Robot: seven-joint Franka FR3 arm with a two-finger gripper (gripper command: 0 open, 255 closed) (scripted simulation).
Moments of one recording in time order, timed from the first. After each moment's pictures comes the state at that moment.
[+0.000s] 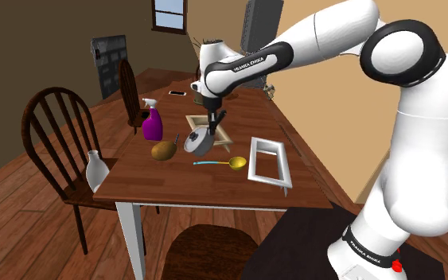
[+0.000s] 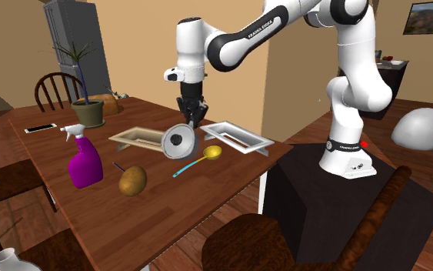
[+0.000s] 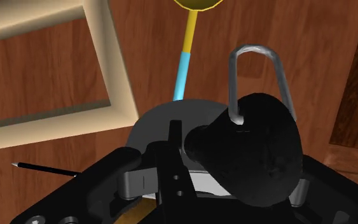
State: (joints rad) arm 0.13 0.28 -0.03 -1.80 -0.17 2.09 -0.64
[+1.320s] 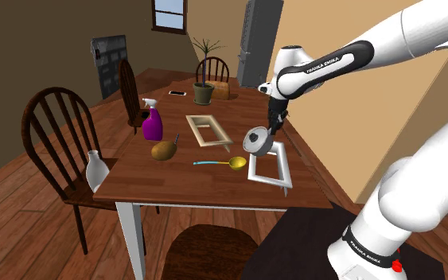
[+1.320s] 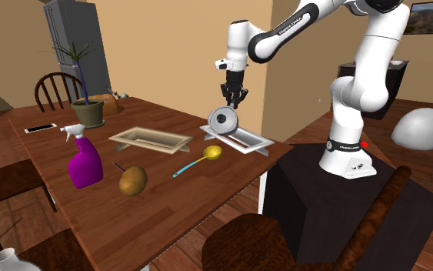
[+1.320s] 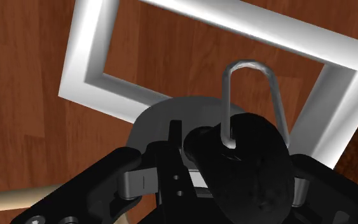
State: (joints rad) arm -0.07 -0.21 -0.22 -2.39 -0.24 2.24 -0.97
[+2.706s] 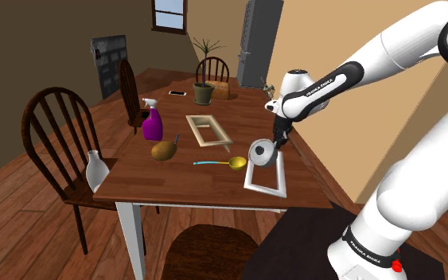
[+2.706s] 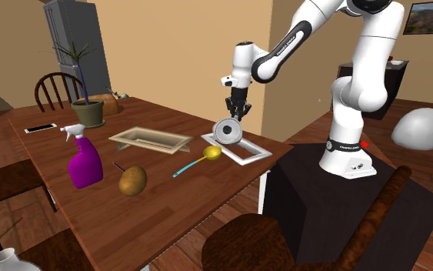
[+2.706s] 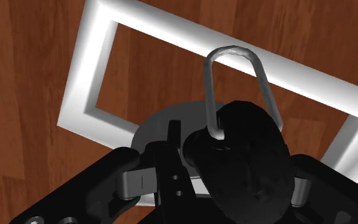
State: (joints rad) arm -0.11 -0.13 -0.29 -2.53 -0.28 2.49 -1.01
